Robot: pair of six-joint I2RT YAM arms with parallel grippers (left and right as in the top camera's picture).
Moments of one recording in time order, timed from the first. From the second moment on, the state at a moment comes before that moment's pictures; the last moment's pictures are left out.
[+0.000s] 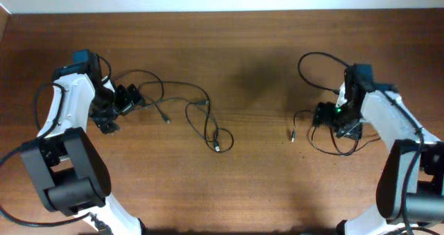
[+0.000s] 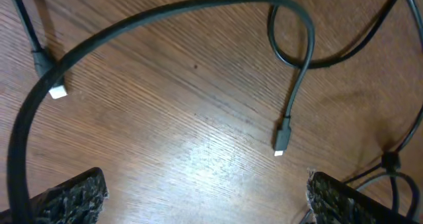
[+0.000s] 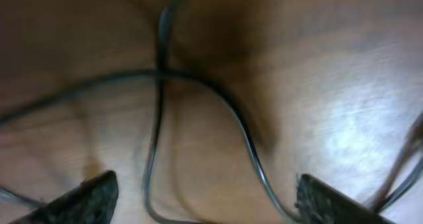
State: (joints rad) left arm 0.27 1.91 1.44 -1.09 0.22 -0.38; right arm -0.09 1.78 1.11 -0.83 -0.11 0.25
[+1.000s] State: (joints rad) left arm 0.27 1.91 1.44 -1.09 0.22 -0.38; right arm -0.35 1.77 1.58 -0.64 0.67 0.13
